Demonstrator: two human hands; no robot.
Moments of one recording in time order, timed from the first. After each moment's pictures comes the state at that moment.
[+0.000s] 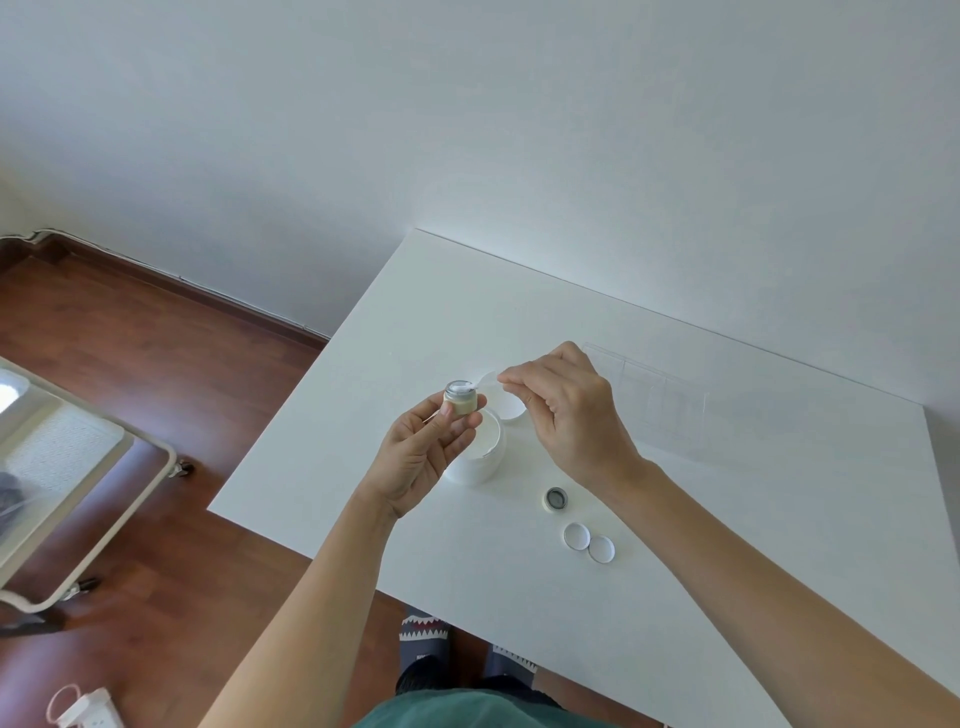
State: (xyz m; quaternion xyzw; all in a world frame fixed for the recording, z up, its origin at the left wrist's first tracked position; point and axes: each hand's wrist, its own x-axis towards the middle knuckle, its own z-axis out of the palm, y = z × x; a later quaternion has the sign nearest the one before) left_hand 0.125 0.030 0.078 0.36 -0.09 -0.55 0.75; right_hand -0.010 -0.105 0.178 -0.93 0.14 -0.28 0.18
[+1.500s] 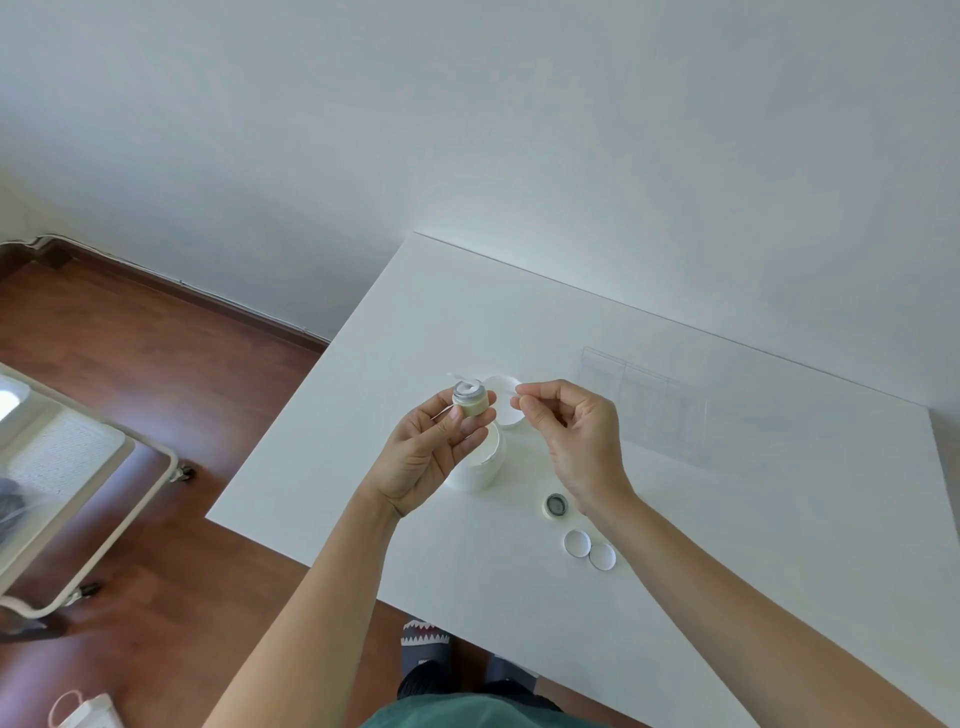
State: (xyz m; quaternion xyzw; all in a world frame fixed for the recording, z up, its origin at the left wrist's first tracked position) left_hand 0.127 0.019 0.088 0.34 -0.12 -0.57 0.74; right_hand -0.015 -0.096 0.157 -0.66 0.34 -0.27 0.62
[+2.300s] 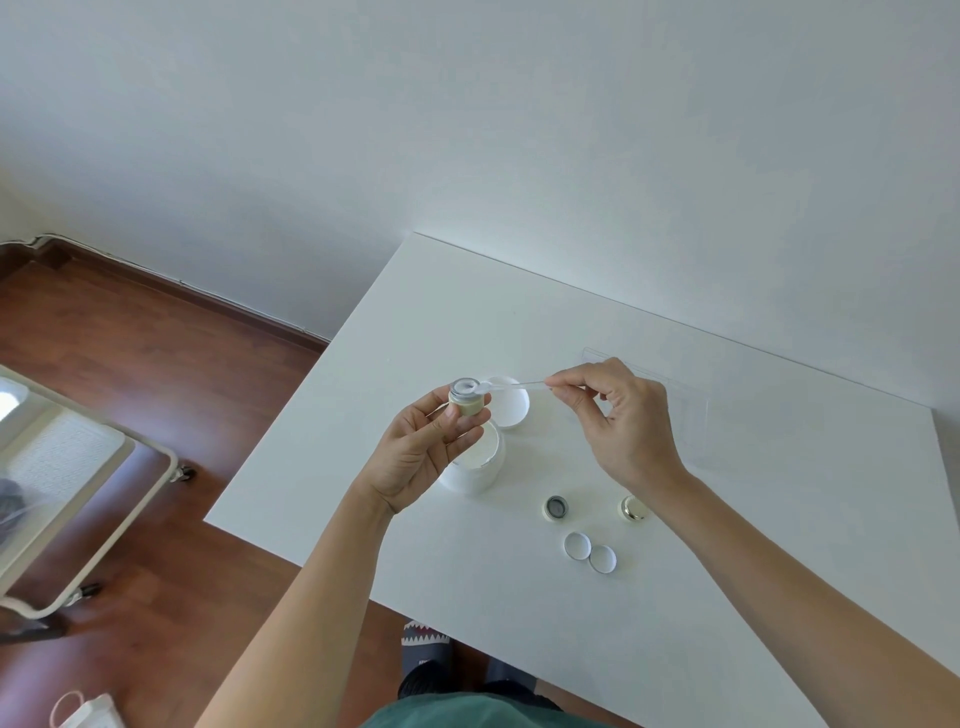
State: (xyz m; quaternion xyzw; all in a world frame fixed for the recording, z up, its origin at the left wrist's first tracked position) left_hand 0.133 0.018 0.091 0.36 -0.12 -0.56 0.74; right_hand -0.033 -0.134 0.178 -0.87 0.24 -0.31 0.31
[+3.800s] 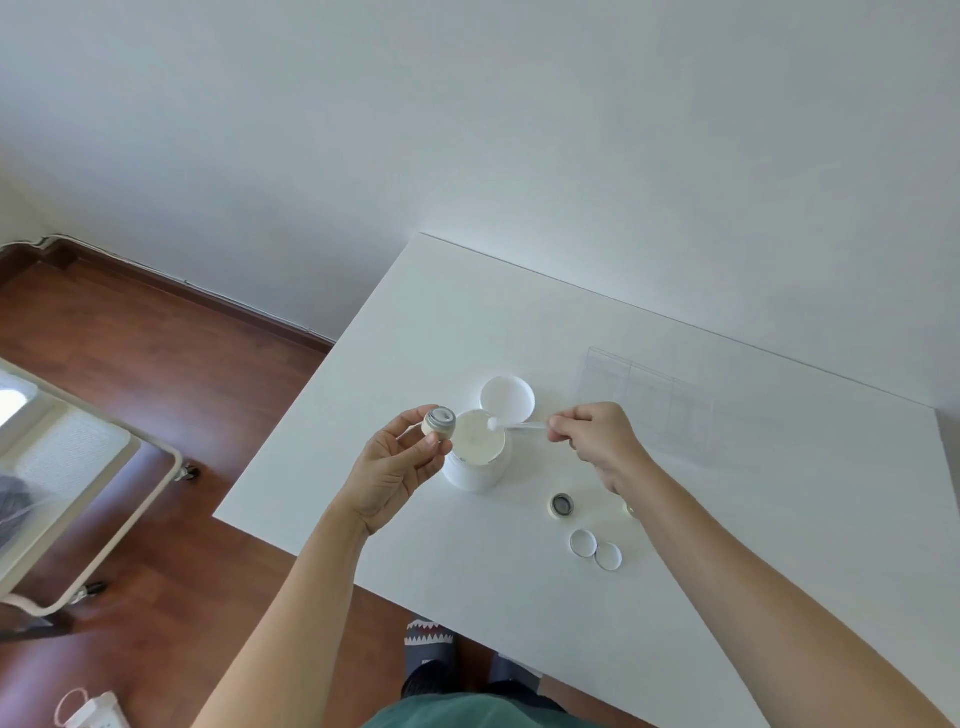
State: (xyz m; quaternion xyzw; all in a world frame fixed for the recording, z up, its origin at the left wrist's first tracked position) left_hand 0.144 0.058 0.067 0.43 -0.08 -0.54 0.72; right_hand -0.017 -0.143 0.115 -0.64 0.53 -0.05 0.55
